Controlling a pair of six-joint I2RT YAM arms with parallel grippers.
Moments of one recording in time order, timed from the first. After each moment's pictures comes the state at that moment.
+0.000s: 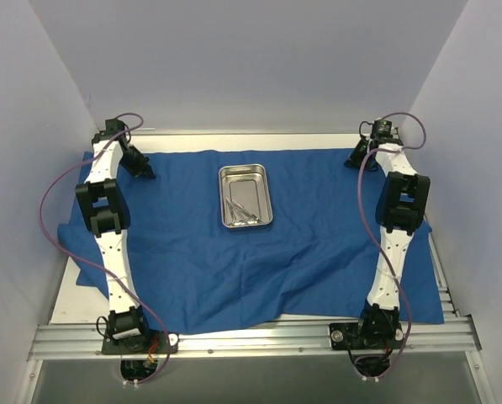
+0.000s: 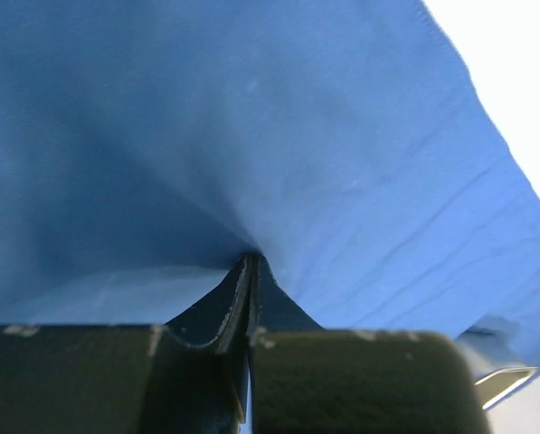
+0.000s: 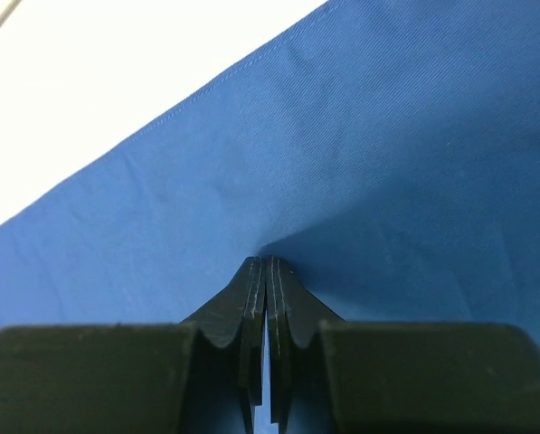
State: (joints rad) left arm 0.16 2.58 2.35 -0.98 0.22 -0.65; right arm -0.16 2.45 2.02 -0.51 -0.21 0.44
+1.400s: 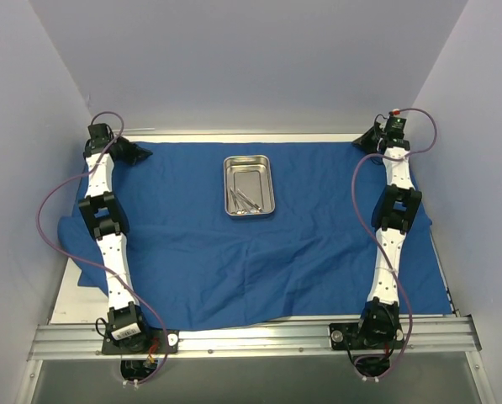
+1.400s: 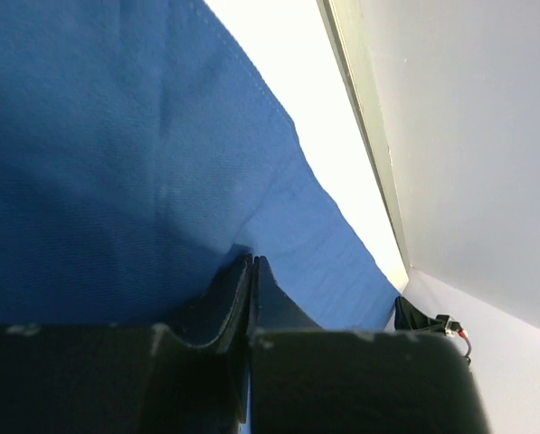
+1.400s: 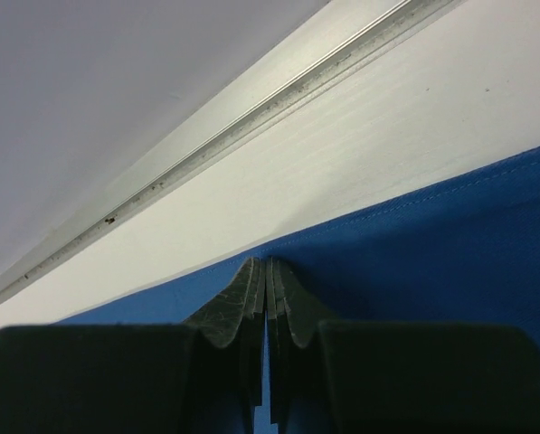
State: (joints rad) left arm 0.27 2.94 2.80 -0.65 0.58 -0.95; right arm -0.25 2.89 2.69 -0.44 -0.38 0.59
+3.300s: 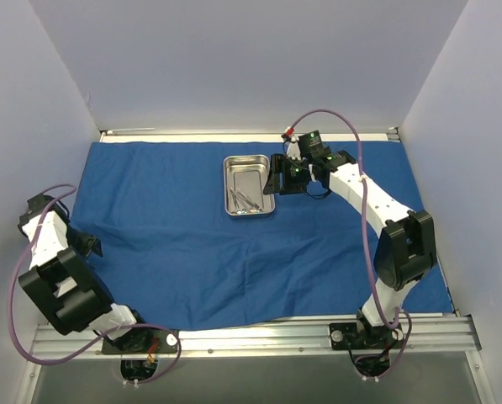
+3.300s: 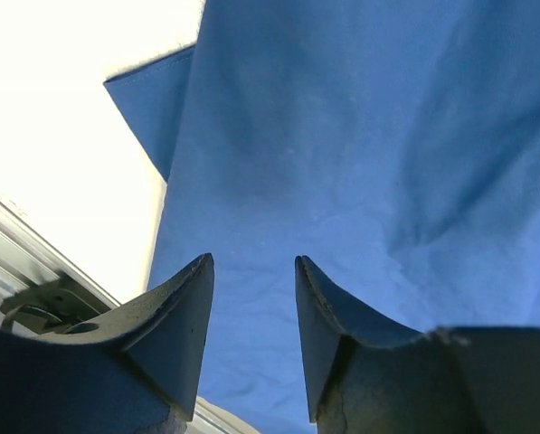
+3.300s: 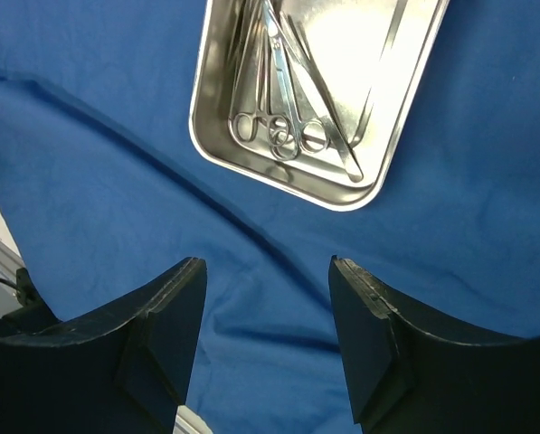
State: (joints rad) left arm 0.64 1.48 1.06 -1.01 -0.06 -0.57; right arm 0.41 1.72 1.45 -0.60 -0.36 0.37
